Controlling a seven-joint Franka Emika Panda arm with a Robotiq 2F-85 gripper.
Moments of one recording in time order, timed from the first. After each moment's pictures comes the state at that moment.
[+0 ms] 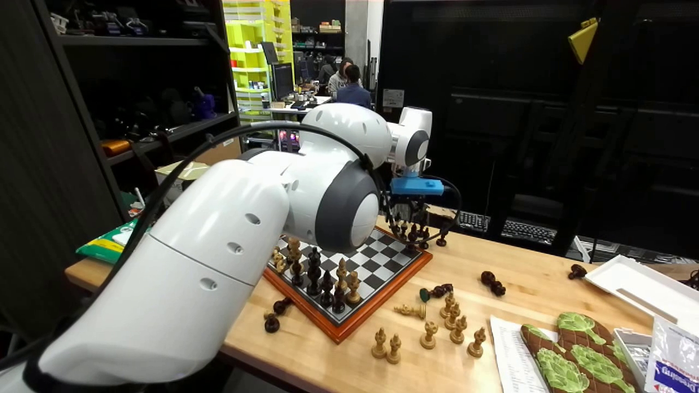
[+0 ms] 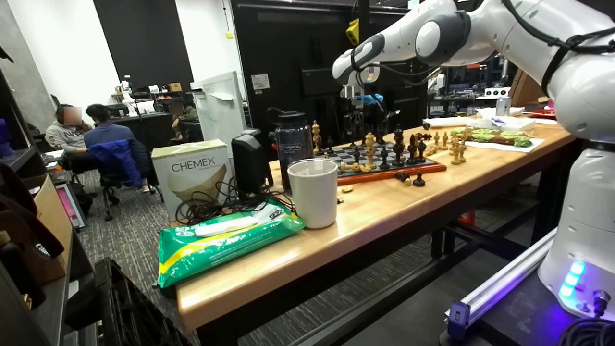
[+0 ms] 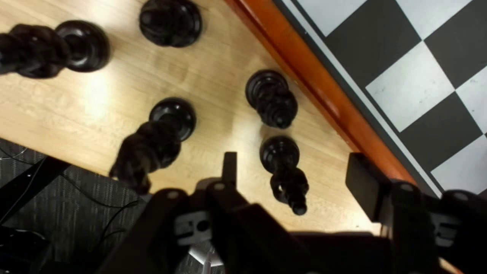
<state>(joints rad) -0.17 0.90 0.03 -0.92 0.01 1.85 -0.59</state>
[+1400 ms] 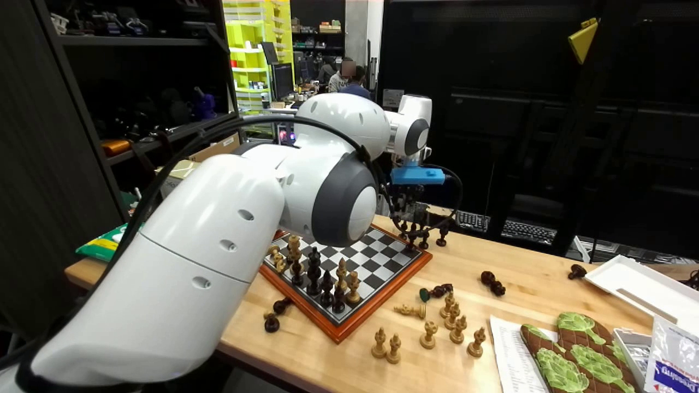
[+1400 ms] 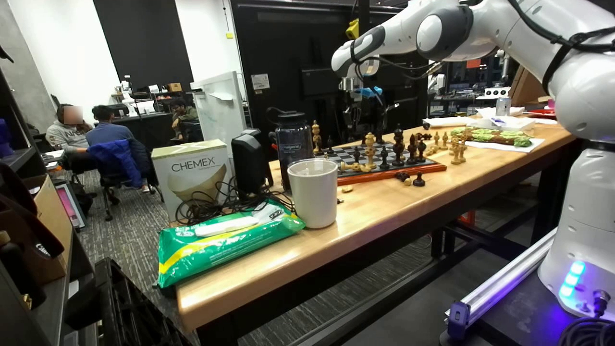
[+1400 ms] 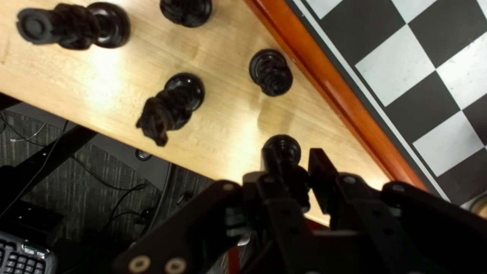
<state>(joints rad) -0.17 0.87 0.03 -0.92 0.00 1.85 -0.60</state>
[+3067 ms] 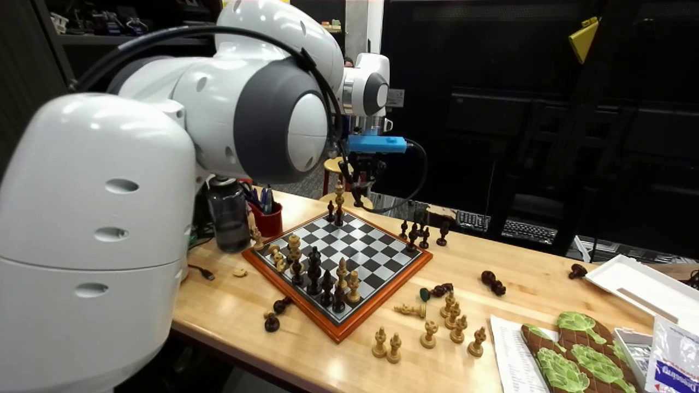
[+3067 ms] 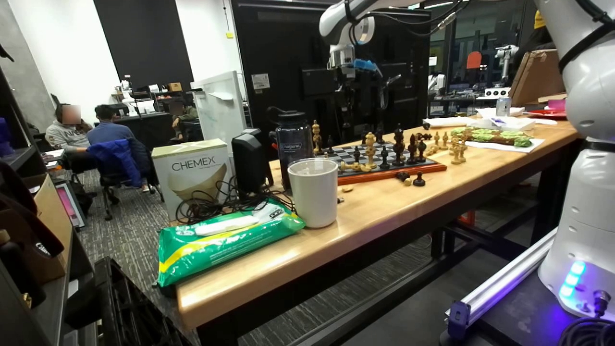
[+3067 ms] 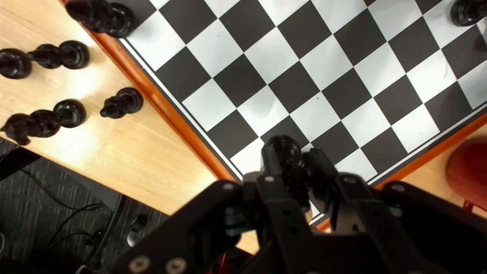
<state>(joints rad) -0.05 0.48 0.04 -1.33 -0.02 1.77 -0.54</state>
